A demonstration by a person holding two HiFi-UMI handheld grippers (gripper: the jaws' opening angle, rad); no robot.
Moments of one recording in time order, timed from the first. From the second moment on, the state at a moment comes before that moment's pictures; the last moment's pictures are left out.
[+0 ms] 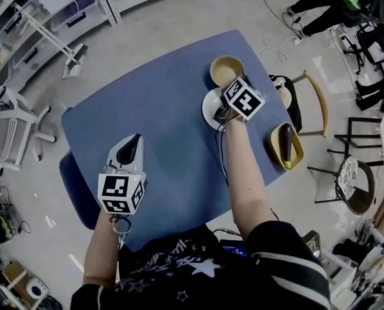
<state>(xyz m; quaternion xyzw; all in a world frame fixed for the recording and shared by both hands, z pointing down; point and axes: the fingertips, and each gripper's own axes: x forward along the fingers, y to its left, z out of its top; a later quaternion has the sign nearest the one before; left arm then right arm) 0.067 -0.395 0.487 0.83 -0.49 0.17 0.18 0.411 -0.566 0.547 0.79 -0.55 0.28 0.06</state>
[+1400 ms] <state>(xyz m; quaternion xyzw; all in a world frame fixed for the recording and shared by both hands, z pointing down) 0.016 -0.306 0.436 0.88 -0.43 0.09 0.17 0.307 -0.396 0.475 0.78 -0.59 0.22 0.06</state>
